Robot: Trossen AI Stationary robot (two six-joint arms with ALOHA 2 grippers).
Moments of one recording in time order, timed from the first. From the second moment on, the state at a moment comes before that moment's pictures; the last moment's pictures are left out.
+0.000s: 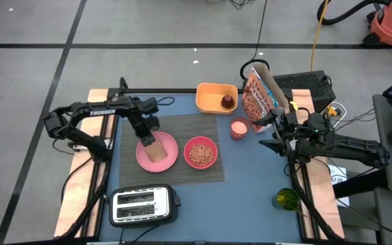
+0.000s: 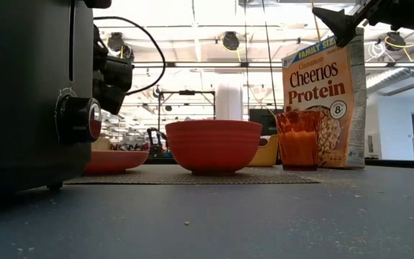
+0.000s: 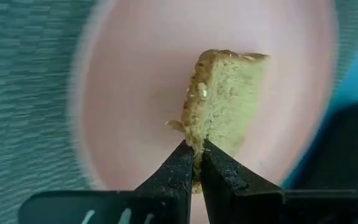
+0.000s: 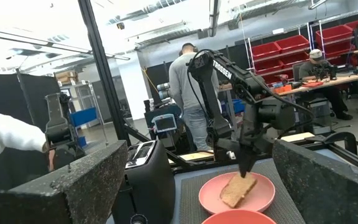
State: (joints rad) left arm 0.59 1.44 0.80 -0.91 0.48 0.01; right arm -0.25 0.35 0.30 0.26 -0.35 0.33
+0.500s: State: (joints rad) left arm 0.57 1.44 0.80 -0.91 0.42 -0.08; right arm -0.25 0.35 0.30 0.26 -0.35 0.33
